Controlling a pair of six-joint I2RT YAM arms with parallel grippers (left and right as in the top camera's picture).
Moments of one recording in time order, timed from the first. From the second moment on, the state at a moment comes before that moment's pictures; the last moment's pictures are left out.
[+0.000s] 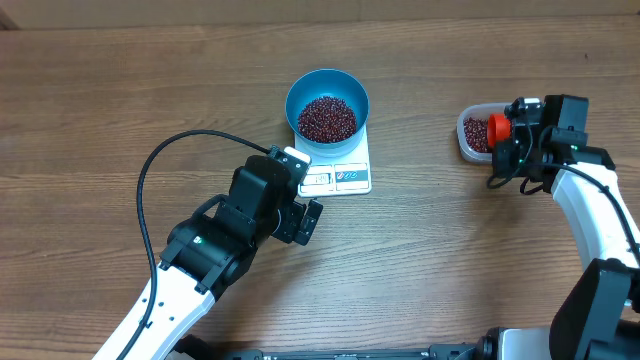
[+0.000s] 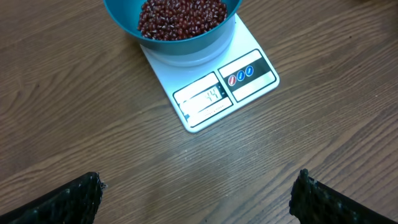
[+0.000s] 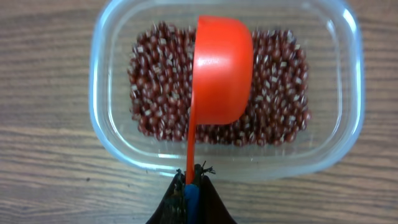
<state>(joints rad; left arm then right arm) -0.57 1.12 0.96 -0.71 -0.10 -0.07 -0.20 1.58 1.05 -0.56 -0.12 -0.23</state>
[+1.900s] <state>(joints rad) -0.57 1.12 0.96 -0.71 -0.10 -0.07 -0.41 1.64 1.05 -0.57 -0.63 -0.24</state>
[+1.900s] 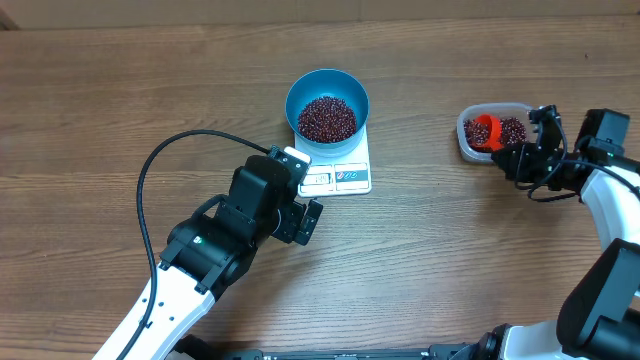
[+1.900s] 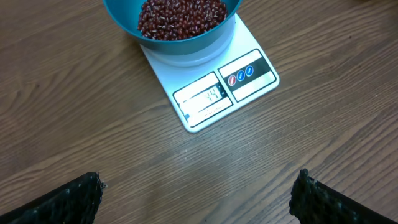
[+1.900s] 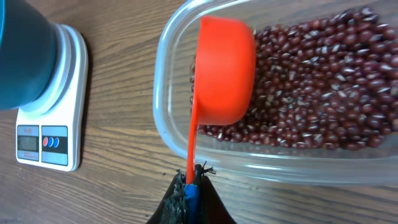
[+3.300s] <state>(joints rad) -0.57 1.12 0.96 -0.71 -0.10 -0.07 -0.36 1.64 1.05 -0.45 -1.29 0.09</state>
